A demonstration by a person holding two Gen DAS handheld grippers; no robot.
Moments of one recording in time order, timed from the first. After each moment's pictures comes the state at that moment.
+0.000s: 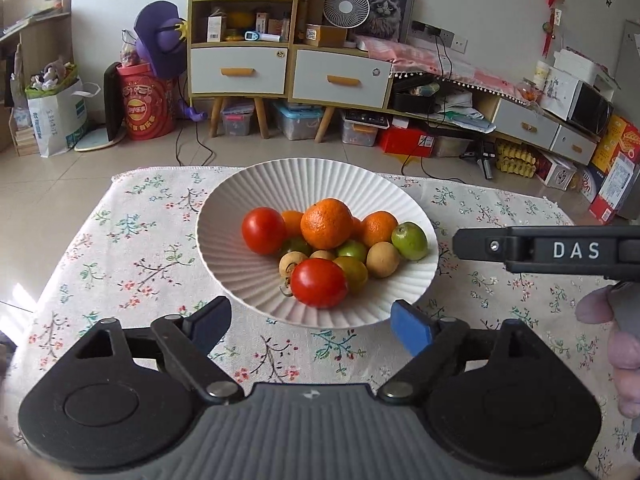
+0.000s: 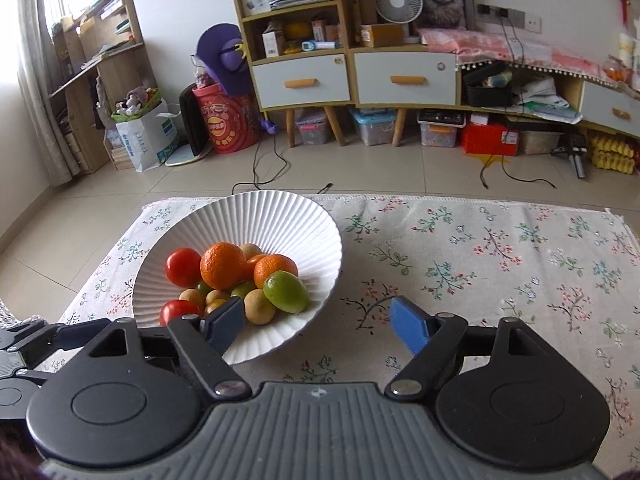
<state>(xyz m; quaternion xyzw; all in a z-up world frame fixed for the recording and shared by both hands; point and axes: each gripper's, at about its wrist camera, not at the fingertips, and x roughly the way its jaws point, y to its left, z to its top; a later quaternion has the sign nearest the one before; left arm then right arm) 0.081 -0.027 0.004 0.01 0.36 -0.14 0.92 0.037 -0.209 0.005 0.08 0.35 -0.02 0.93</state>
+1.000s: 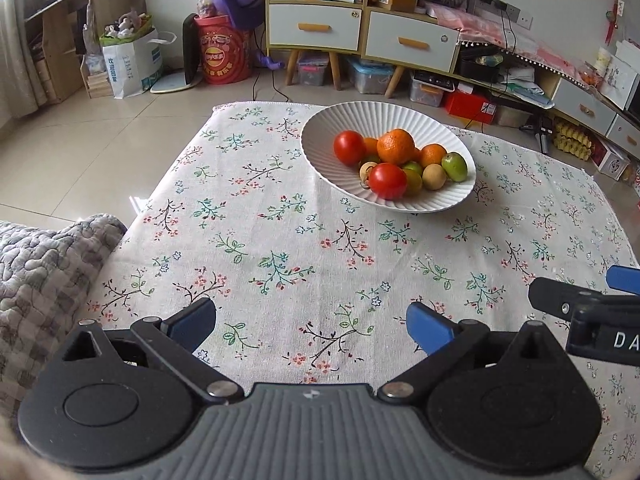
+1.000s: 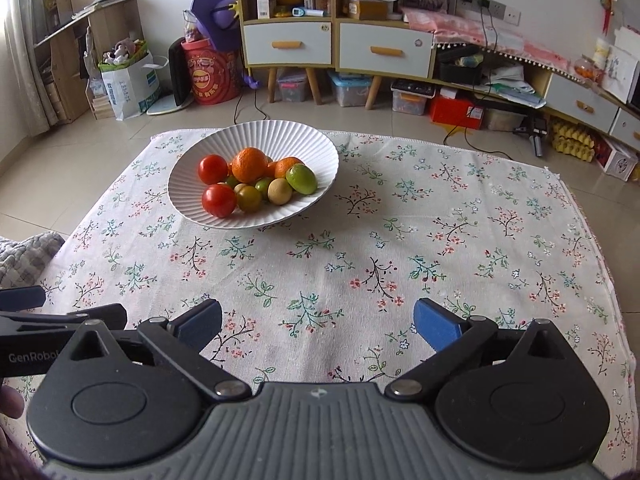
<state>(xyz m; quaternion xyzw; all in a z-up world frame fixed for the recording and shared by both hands) 0.010 0.011 0.021 0.00 0.44 -0.03 0.90 -0.034 -0.157 0.006 0.02 0.40 -0.06 0.91</state>
